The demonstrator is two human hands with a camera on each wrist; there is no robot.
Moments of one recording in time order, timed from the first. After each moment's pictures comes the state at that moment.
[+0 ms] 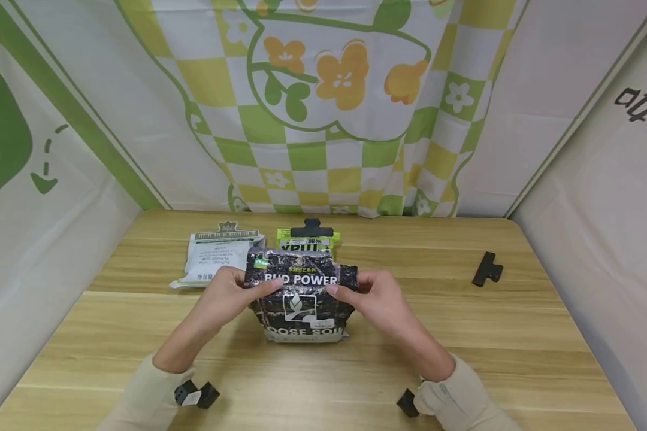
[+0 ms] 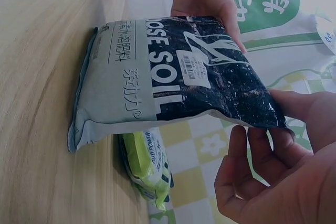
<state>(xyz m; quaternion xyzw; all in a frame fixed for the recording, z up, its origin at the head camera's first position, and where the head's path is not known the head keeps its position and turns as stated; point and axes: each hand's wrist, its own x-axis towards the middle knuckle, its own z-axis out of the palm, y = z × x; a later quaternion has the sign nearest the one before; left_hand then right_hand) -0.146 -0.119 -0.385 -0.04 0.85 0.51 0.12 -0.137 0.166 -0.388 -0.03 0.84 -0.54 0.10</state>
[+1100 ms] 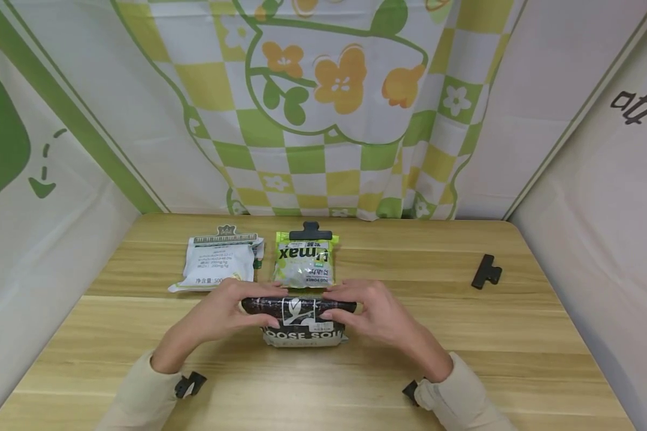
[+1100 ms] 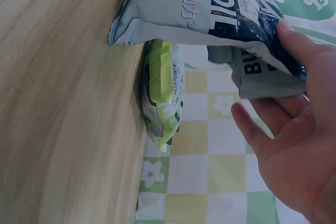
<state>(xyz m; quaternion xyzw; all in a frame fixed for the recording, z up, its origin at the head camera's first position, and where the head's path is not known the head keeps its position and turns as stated) -0.159 -0.143 -0.409 0.35 0.87 0.34 0.01 -0.149 0.177 -0.416 -0.39 0.84 -0.36 -0.10</state>
